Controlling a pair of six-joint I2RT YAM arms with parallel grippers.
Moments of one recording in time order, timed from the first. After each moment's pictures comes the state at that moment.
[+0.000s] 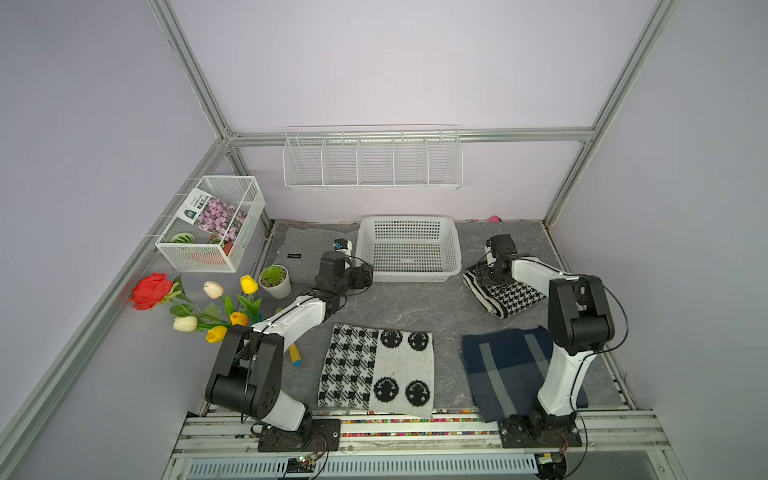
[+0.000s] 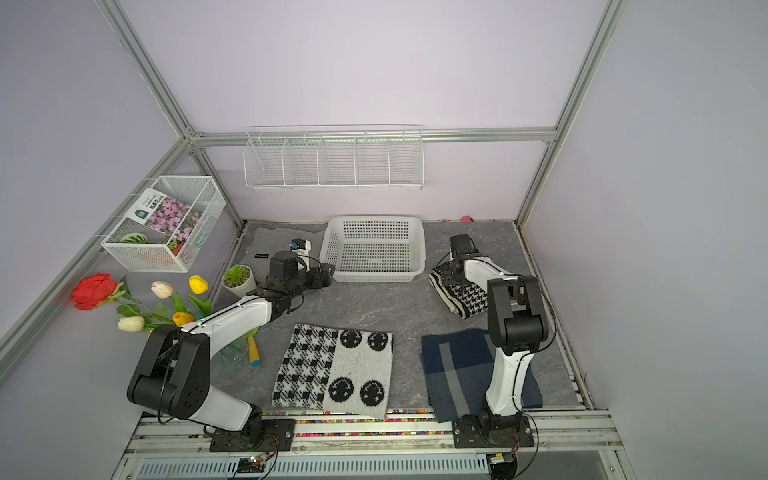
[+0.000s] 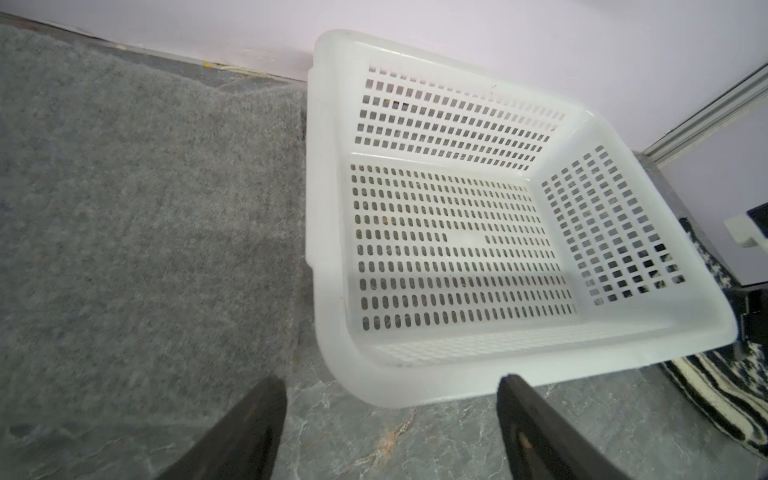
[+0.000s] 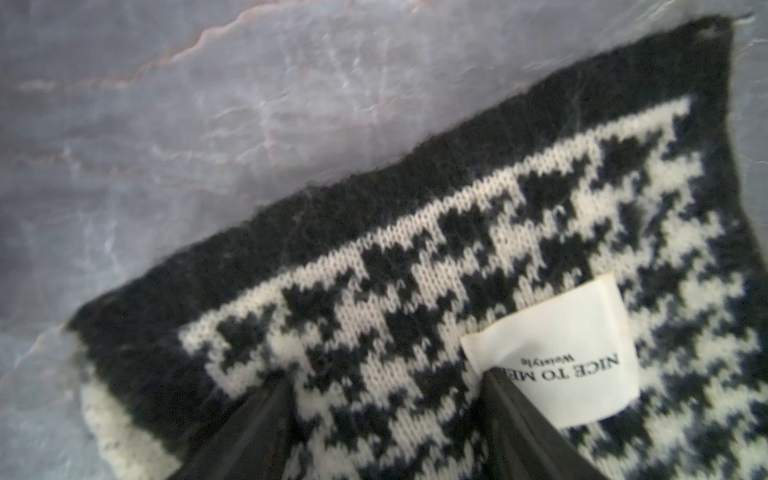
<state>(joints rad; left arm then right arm) -0.34 1.53 0.86 0.12 0.09 -0.33 0.12 1.95 1.30 -0.46 0.11 0.03</state>
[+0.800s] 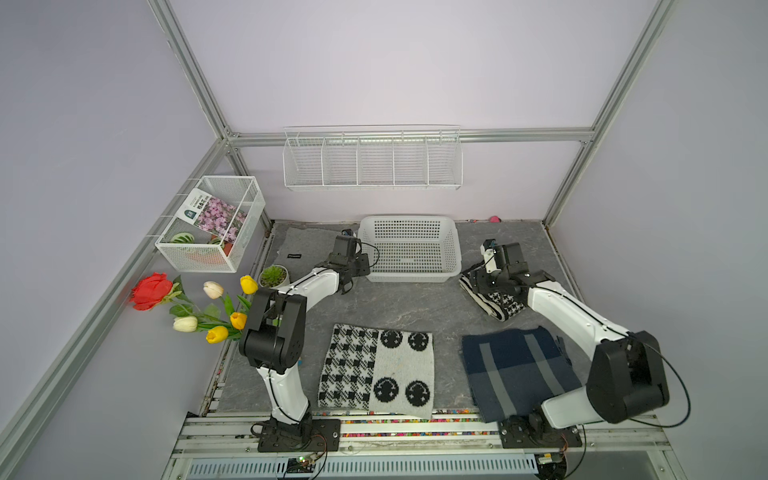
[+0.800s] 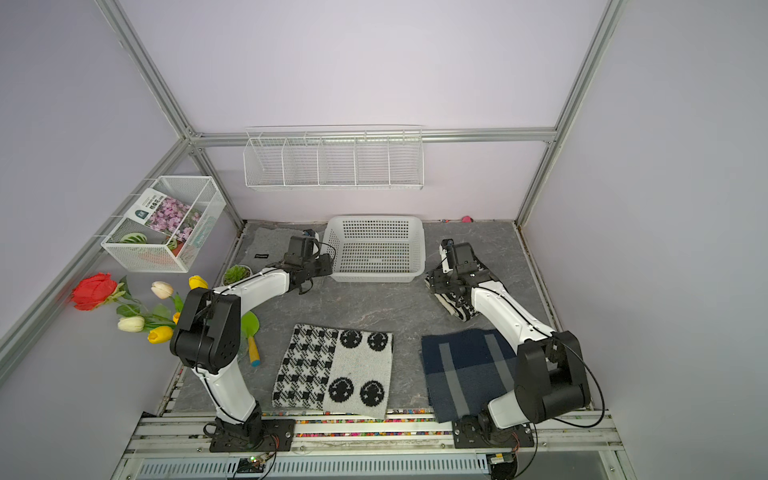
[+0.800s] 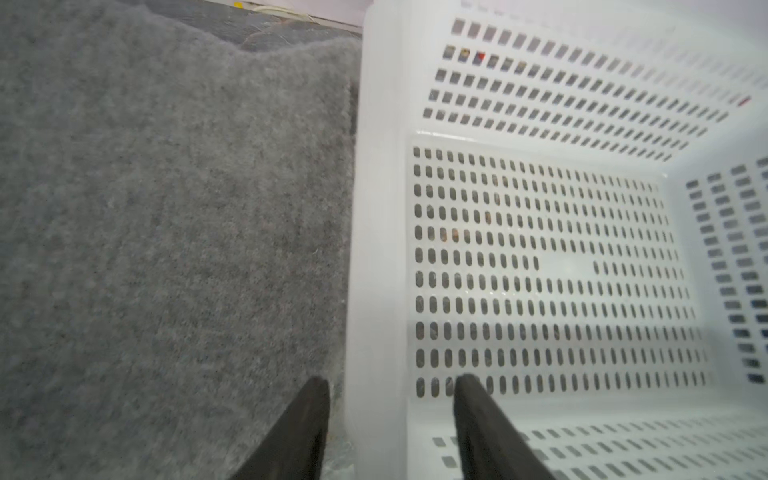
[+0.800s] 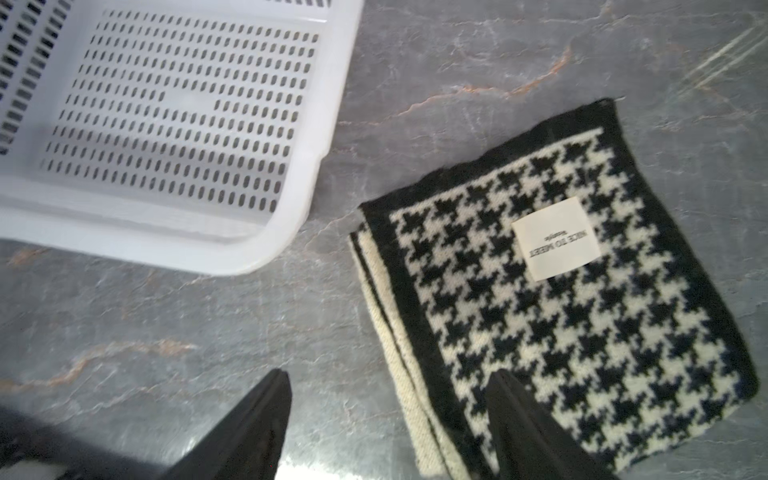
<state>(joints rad) -0.34 1.84 1.19 -0.09 0.00 -0.32 0.29 1.46 1.03 -0.46 0.02 0.10</state>
